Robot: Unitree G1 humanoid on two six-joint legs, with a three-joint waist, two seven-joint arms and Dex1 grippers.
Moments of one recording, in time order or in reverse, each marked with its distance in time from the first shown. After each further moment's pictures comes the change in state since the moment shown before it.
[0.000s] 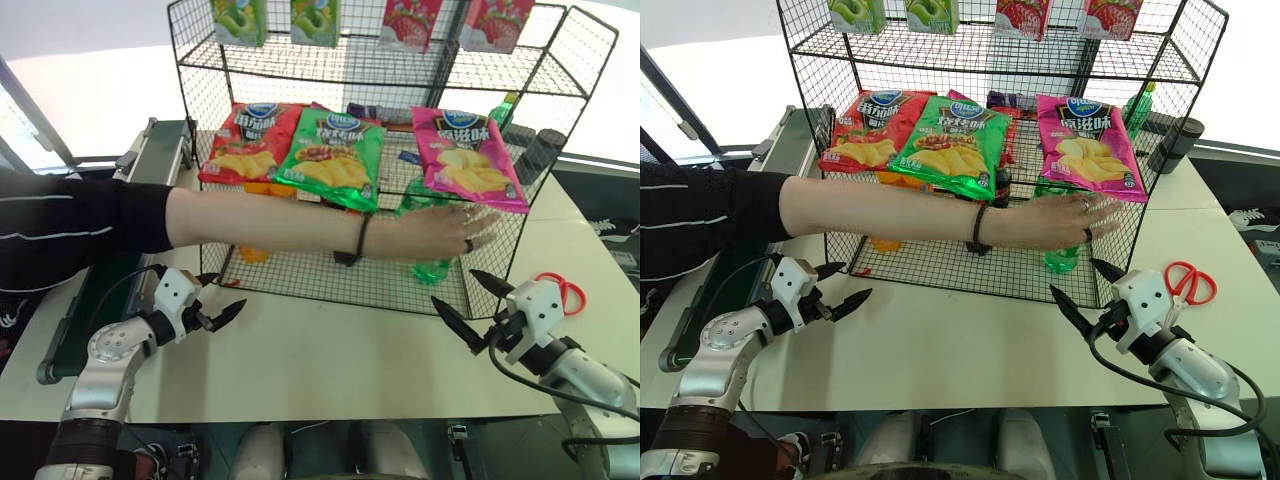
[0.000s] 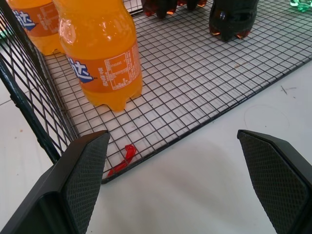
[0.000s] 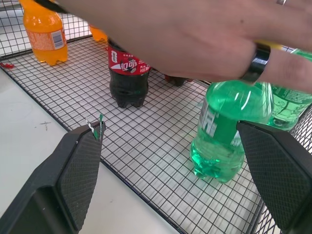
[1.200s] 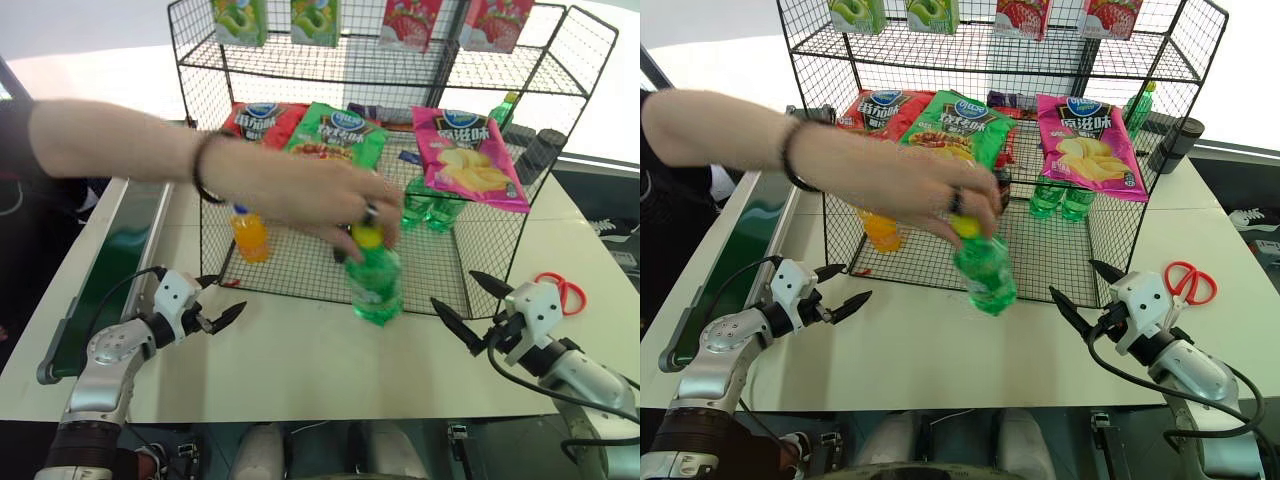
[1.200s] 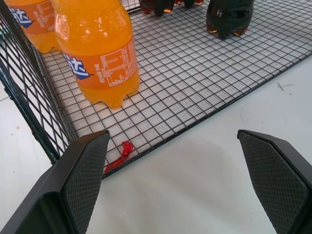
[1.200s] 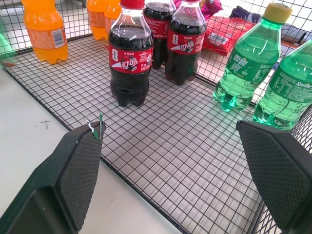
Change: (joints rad) left arm 0.012 0.000 0.000 -0.001 -0.001 -0.007 -0.009; right arm -0.001 0.004 0.005 0.002 -0.009 -0.007 0.002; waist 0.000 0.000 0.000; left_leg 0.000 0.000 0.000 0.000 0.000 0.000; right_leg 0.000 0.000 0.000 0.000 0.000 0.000
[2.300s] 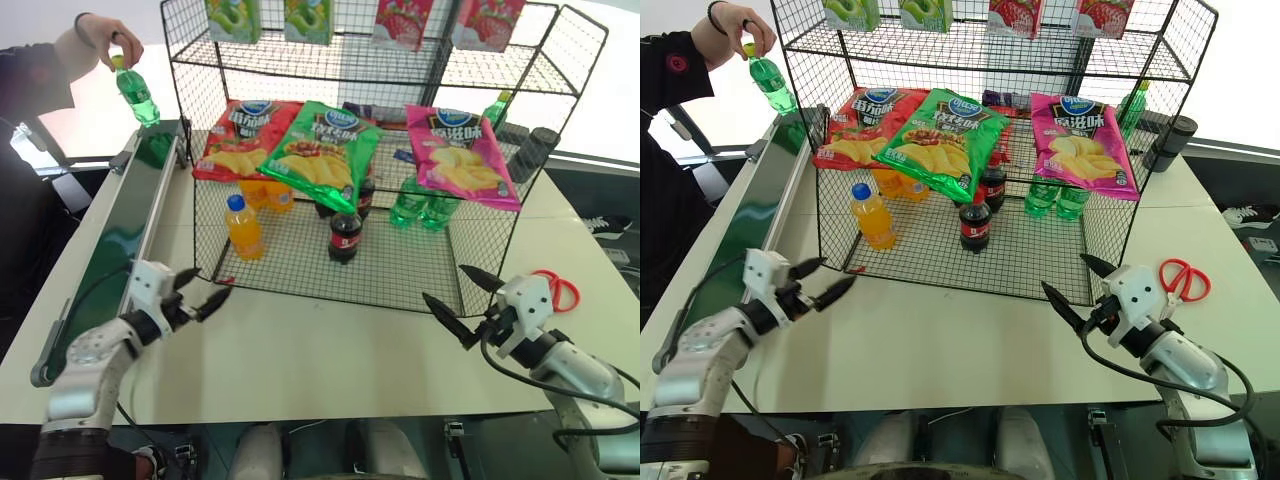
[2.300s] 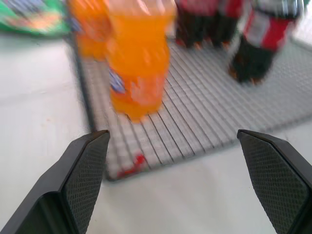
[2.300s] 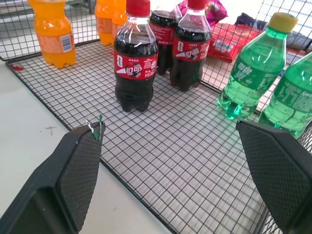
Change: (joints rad) left arm 0.010 0.015 0.253 -0.150 -0.248 0.245 0.139; right arm -0.066 -0.005 0.041 0.014 0.002 0.006 0.014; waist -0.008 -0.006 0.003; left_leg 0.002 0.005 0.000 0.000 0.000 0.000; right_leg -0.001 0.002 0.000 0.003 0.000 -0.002
